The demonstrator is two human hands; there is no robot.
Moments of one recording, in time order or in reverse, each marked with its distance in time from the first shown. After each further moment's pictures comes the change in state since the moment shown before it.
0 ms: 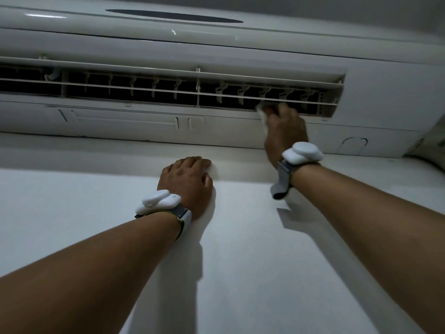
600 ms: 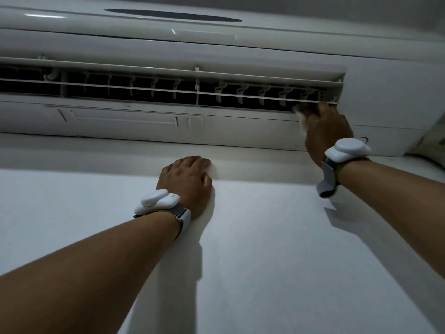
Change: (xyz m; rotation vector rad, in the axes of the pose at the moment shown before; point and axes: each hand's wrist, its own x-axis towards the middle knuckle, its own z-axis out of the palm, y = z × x) left_hand -0.002 0.000 -0.002 -0.008 0.009 0.009; right_hand -0.004 0.075 -0.023 -0.201 -0.036 -0.059
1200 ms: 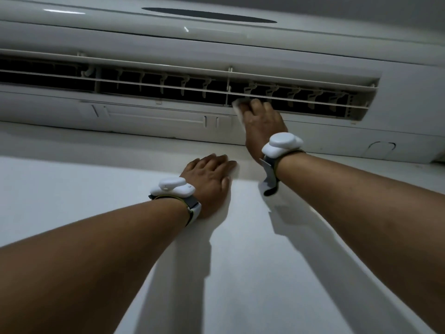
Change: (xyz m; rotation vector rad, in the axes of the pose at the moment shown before) left_hand 0.003 -0.028 -0.014 0.020 -0.221 0.201; right_hand 0.031 -0.162 -0.004 0.131 -0.095 -0.164
